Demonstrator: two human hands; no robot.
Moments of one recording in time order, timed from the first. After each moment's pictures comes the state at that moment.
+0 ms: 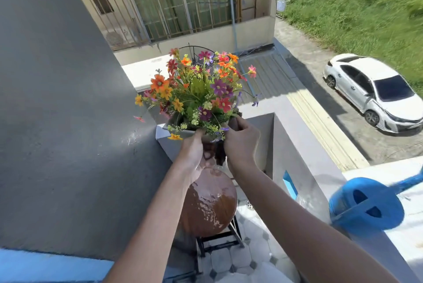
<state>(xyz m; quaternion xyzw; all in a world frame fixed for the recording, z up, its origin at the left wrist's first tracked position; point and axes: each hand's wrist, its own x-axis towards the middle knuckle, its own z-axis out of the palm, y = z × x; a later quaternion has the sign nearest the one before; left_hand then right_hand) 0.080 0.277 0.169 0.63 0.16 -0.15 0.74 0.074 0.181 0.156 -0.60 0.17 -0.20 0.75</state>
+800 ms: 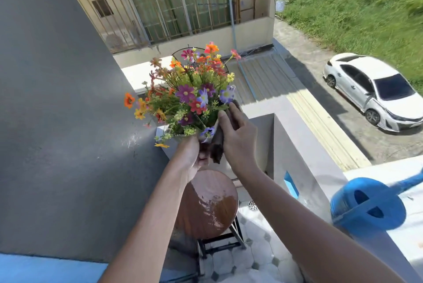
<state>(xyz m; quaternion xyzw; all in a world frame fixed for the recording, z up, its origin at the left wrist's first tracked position) 0.087 0.284 0.176 0.65 0.17 -0.18 0.72 0.071 0.176 0.169 -0.66 0.08 -0.25 0.70</state>
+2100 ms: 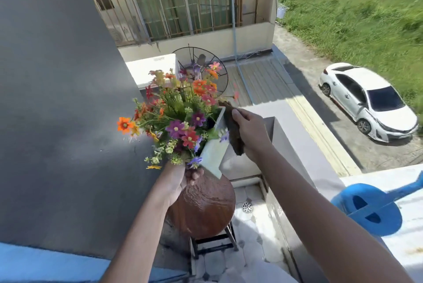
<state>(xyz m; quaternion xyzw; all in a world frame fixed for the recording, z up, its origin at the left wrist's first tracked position) 0.056 0.342 0.137 0.67 0.14 -0.19 0.71 0.119 0.151 0.136 -0.61 0.11 -0.07 0.78</state>
